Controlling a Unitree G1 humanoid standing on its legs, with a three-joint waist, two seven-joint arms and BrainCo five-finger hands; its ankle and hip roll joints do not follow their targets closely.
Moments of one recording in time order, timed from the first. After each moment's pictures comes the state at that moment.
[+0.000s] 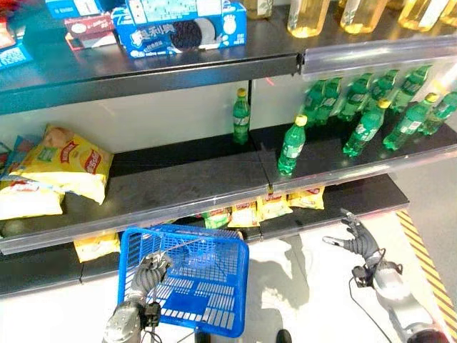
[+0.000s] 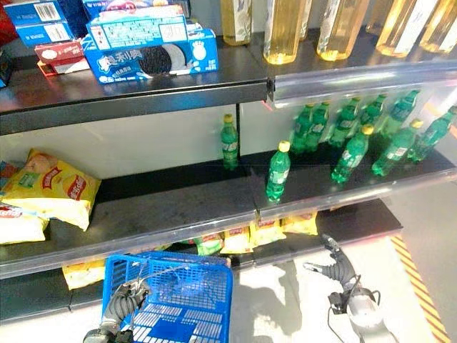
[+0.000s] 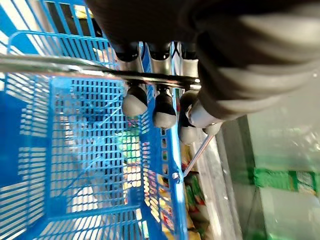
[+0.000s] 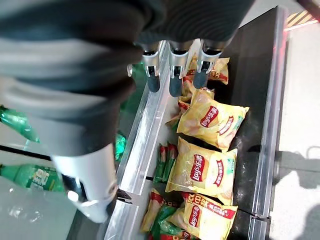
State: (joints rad) left arm 0.12 0.37 -0.10 0.26 -0.30 -0.16 0.07; right arm -0.14 -0.55 0.05 0.40 0.11 -0.15 -0.10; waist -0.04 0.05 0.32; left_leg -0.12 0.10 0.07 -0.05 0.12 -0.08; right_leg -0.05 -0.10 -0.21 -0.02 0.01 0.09
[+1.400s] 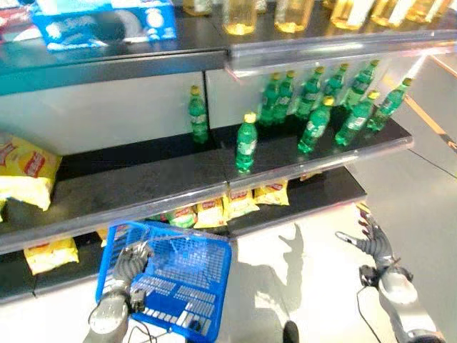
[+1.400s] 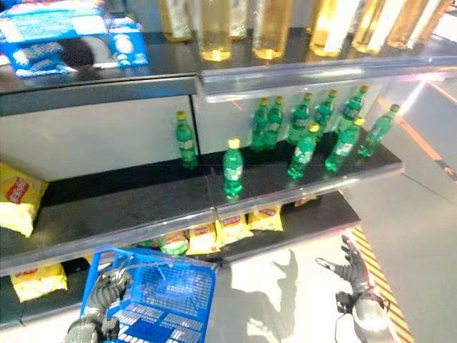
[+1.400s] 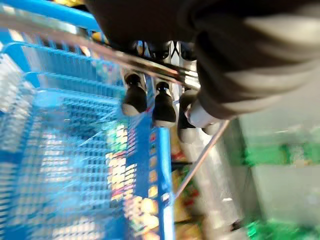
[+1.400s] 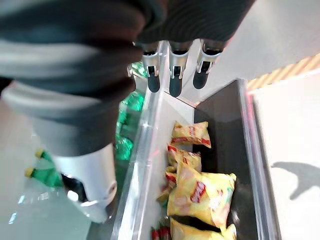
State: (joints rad) left arm 0.11 0.39 -0.02 0.30 -0.29 -0.16 0.14; right arm -0.11 -0.51 -0.07 0.39 0.17 -0.17 -0.16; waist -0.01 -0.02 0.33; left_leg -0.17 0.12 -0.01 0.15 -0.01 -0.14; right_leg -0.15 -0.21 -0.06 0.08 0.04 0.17
